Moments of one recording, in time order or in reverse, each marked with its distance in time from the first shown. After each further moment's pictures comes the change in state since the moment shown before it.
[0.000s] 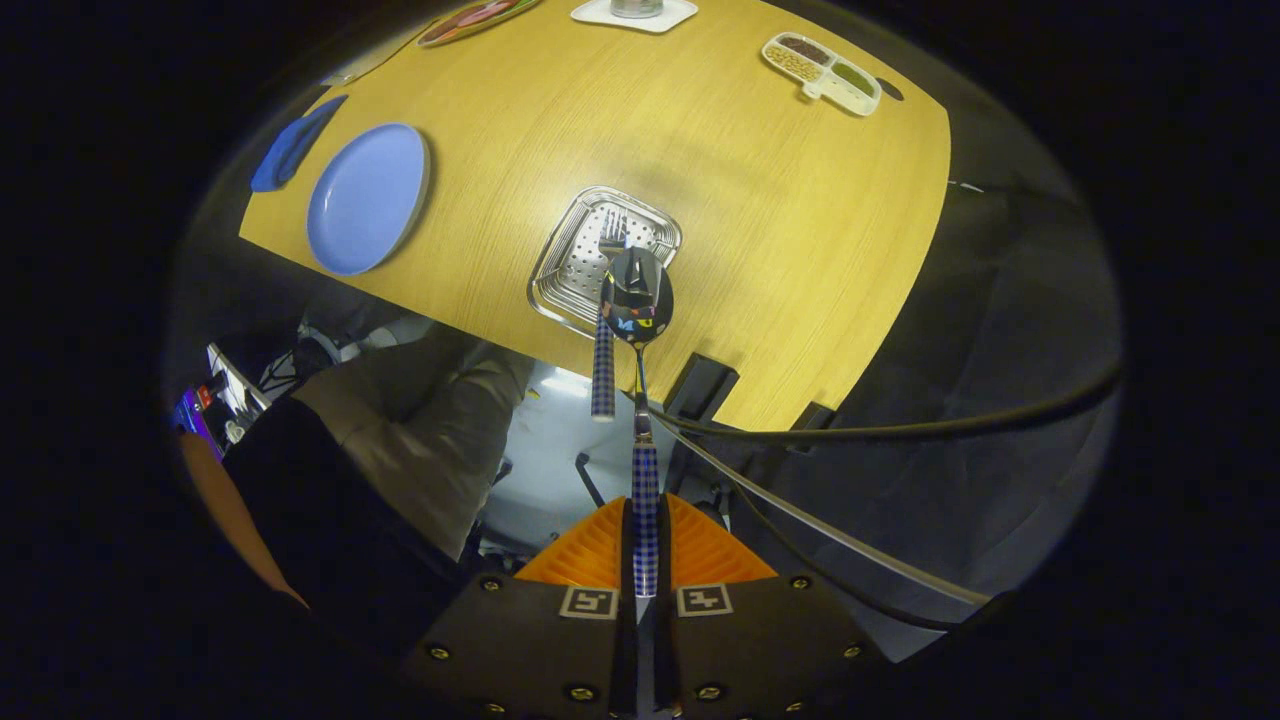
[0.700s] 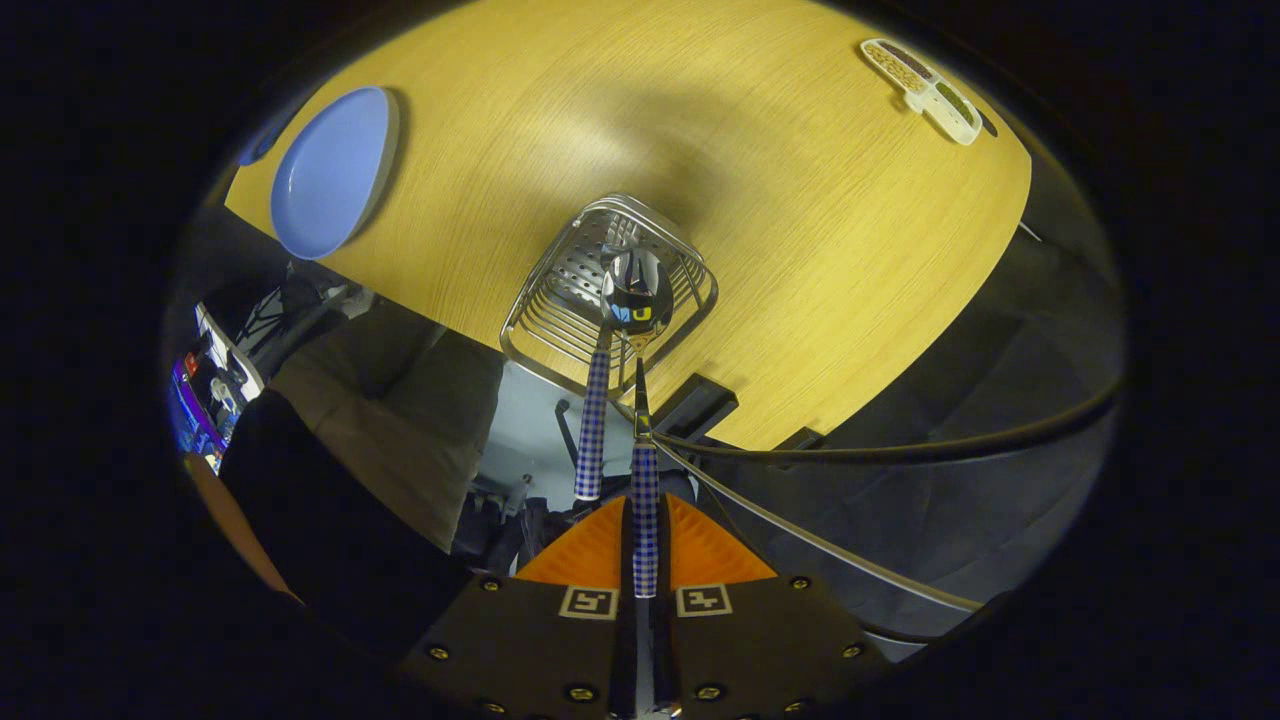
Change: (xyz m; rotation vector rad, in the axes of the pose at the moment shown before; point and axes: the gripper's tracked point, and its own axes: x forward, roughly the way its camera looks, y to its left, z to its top) arm 0.024 -0.004 0.046 -0.092 0.209 -0.016
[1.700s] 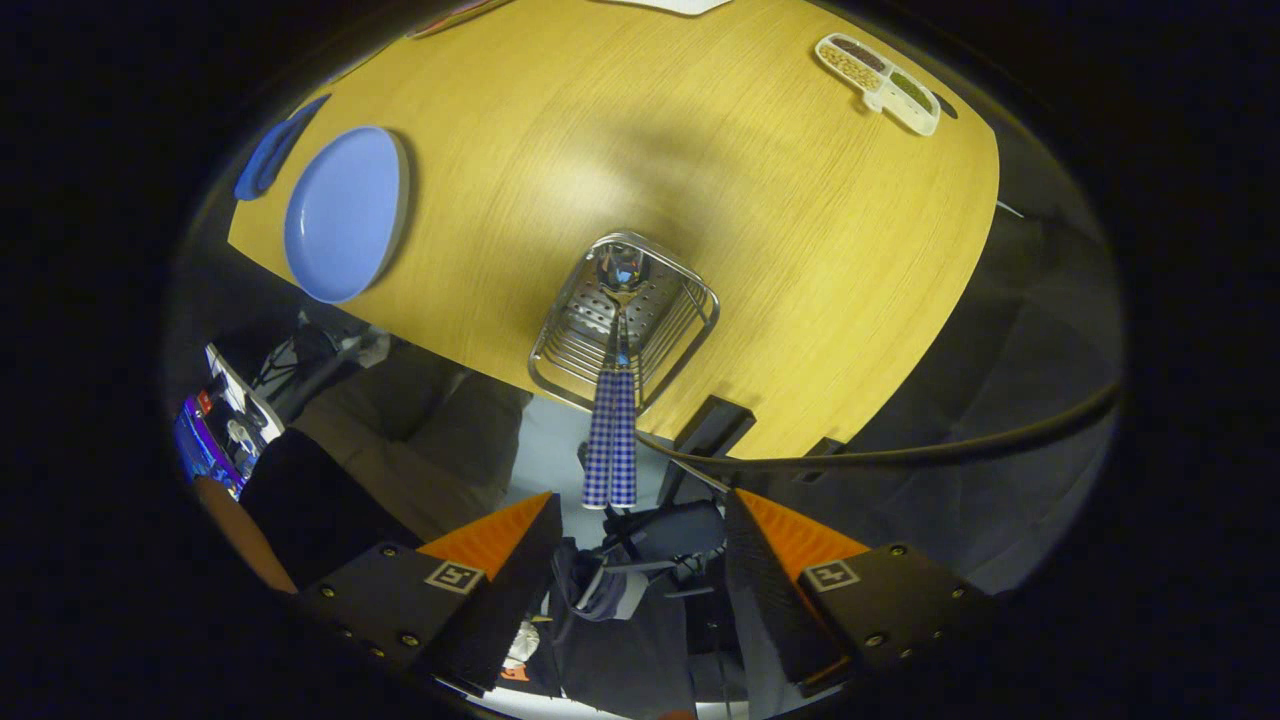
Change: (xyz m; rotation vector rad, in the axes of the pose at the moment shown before) arm -0.013 0.020 -0.003 0.103 -0.217 0.048
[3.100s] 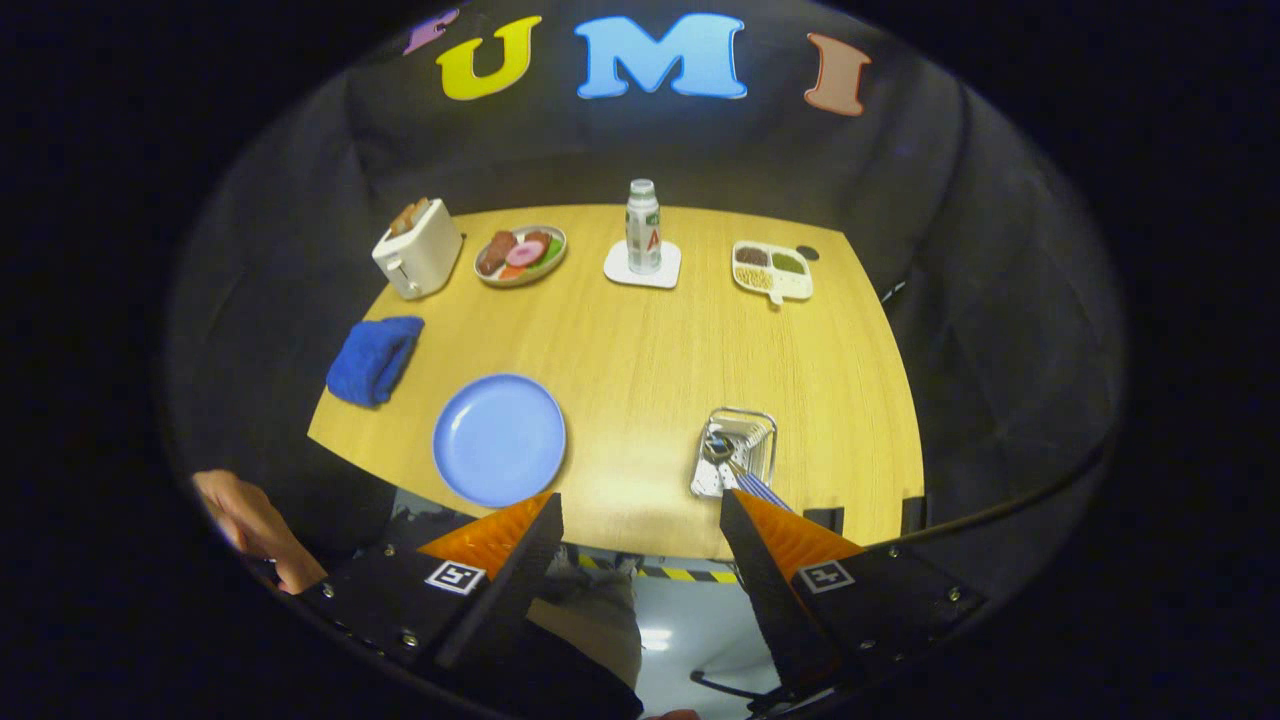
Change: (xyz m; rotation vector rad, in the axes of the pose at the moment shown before) arm -0.097 0.123 -0.003 0.341 -1.104 0.040
